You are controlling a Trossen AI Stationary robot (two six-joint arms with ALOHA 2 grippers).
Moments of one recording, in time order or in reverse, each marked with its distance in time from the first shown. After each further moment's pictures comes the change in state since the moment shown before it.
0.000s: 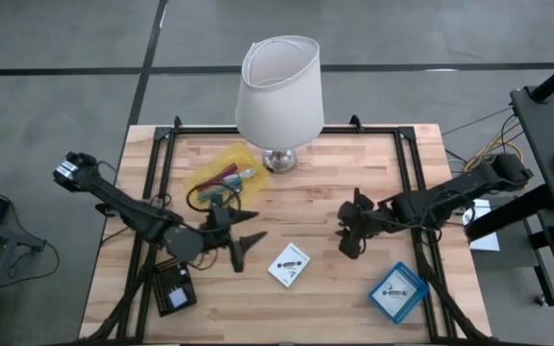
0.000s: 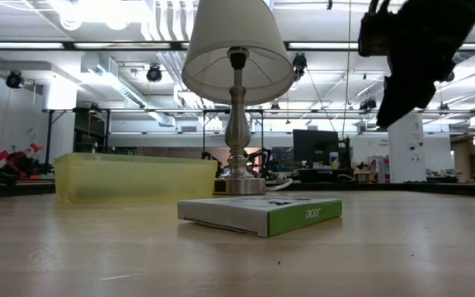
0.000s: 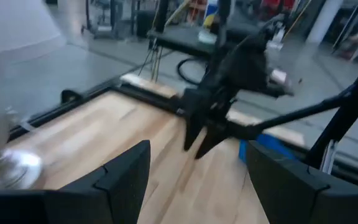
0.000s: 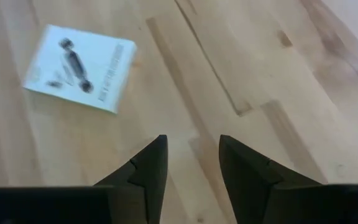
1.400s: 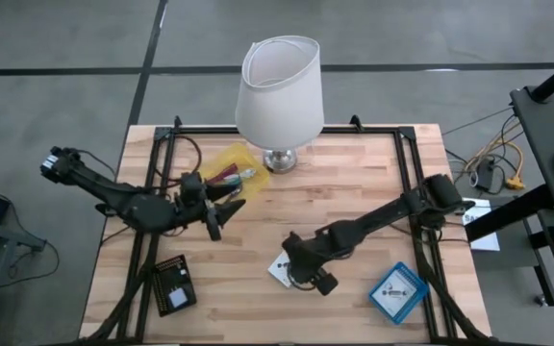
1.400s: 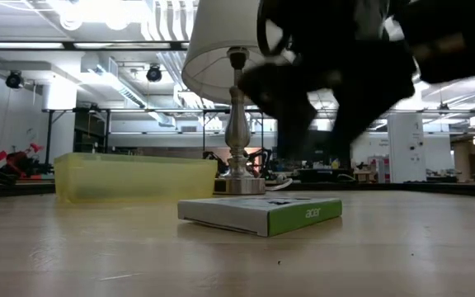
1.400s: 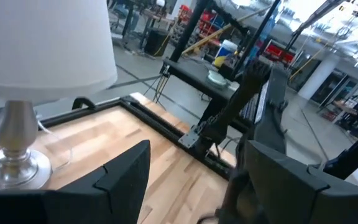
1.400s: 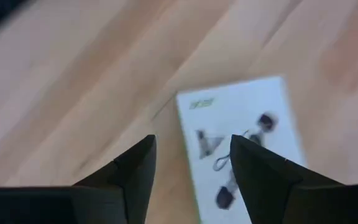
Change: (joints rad) left arm 0.067 -0.232 -0.049 -0.036 -0.002 -0.124; right arm 0.022 0.651 0.488 0.157 -0.409 -1.024
